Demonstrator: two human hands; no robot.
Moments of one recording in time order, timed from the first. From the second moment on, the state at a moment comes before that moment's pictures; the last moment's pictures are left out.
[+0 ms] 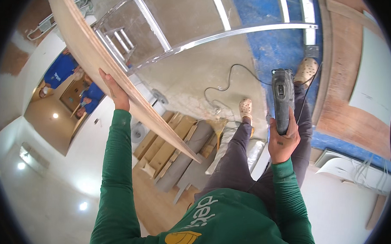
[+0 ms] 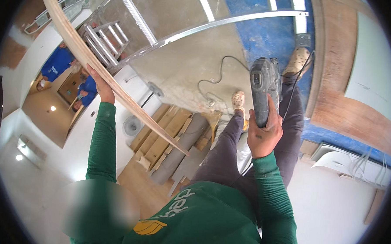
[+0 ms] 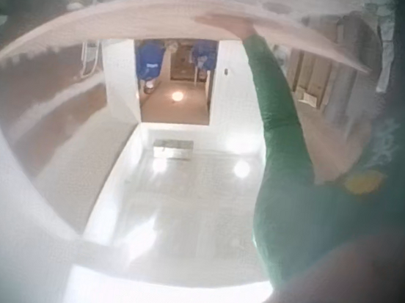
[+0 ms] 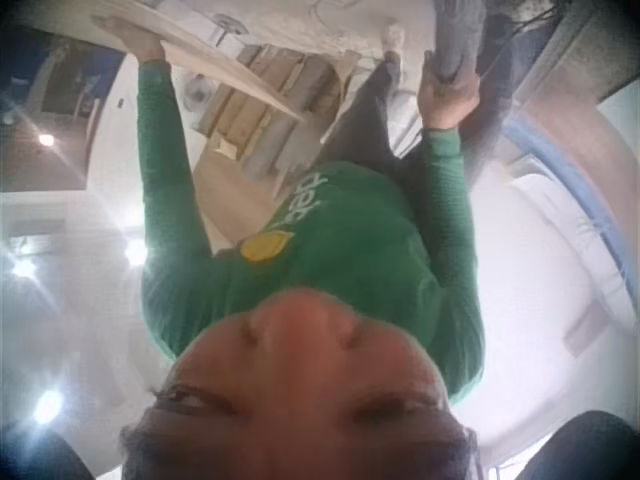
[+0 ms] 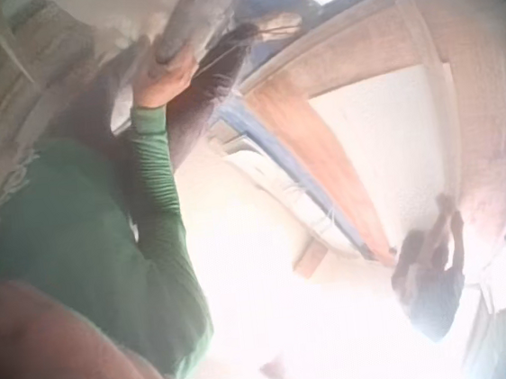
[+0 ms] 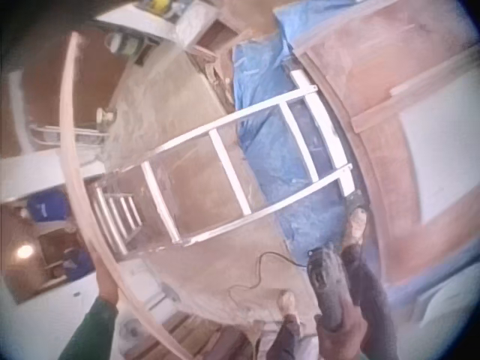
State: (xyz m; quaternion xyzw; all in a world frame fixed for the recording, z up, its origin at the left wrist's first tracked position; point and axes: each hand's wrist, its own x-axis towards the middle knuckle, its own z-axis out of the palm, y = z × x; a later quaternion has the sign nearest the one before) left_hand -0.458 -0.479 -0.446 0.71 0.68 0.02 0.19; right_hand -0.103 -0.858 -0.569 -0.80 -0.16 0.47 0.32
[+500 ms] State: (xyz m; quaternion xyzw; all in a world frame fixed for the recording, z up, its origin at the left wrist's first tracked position) left_hand -0.548 -0.502 -0.397 0.43 0.79 0.19 0.40; right_hand -0.129 -0.851 -0.601 -0.72 -0.27 0.58 0.28
